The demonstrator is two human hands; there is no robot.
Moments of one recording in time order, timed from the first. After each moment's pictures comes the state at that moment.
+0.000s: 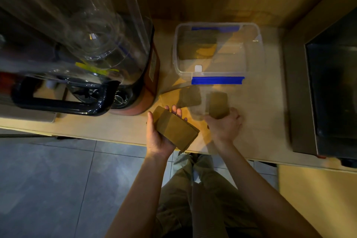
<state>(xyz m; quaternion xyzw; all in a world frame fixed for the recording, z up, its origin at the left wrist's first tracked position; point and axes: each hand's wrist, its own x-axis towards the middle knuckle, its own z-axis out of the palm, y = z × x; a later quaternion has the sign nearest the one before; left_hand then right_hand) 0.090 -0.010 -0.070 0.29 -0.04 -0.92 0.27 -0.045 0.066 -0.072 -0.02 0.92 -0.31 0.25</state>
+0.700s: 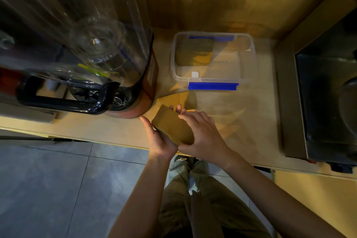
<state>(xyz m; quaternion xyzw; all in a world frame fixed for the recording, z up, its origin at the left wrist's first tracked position) 0.075 0.000 -0.062 0.25 -0.08 -0.92 0.29 -0.024 0.073 -0.007 -0.56 0.75 -0.19 0.29</state>
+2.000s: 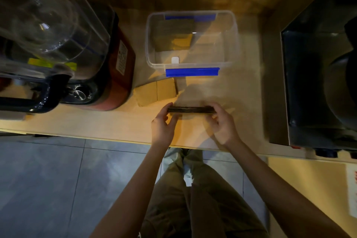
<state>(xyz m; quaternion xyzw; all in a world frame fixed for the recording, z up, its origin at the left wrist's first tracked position) 0.036 0.033 -0.085 0.51 -0.67 -0.52 0.13 -0.104 0.133 -0.074 -0.31 0.80 -0.38 0.34</state>
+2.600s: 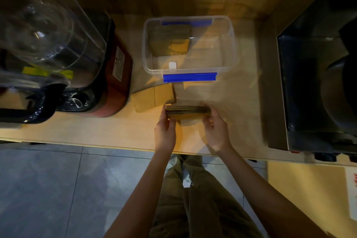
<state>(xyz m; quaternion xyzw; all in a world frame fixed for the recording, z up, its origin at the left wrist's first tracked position) 0.025 0.042 -0.084 0.53 -0.62 -0.56 0.16 -0.088 0.124 -0.083 -0.23 0.82 -0.40 0.32</state>
